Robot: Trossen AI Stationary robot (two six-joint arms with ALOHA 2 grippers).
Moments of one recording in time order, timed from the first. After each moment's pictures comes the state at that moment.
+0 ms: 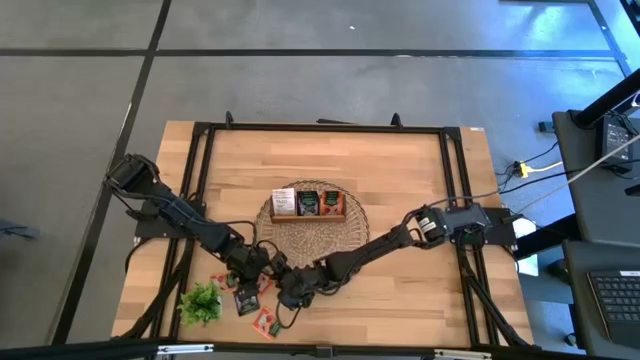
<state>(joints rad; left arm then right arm) -0.53 1.54 0.59 -0.19 0.20 -1.03 0.39 2.45 1.83 -0.09 0.27 -0.70</state>
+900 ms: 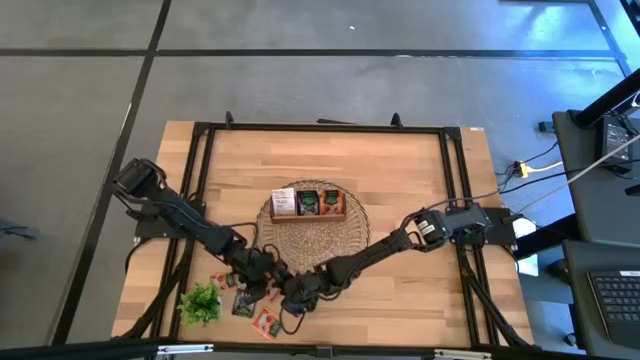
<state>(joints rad) -0.53 1.62 0.59 0.04 0.20 -1.04 0.40 2.47 1.83 -0.10 0.23 -0.76</state>
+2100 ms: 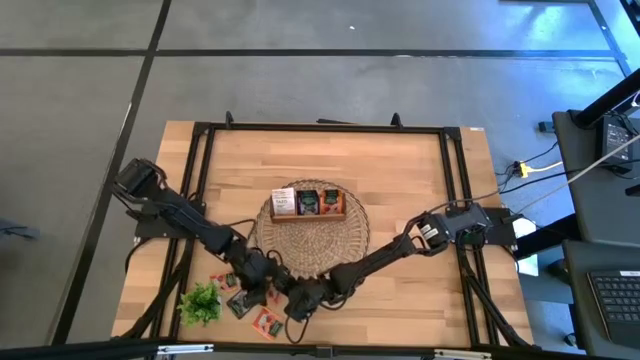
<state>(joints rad) -0.52 1.59 0.59 0.26 0.34 -1.09 0.44 2.47 1.83 -0.10 0.38 -0.86</state>
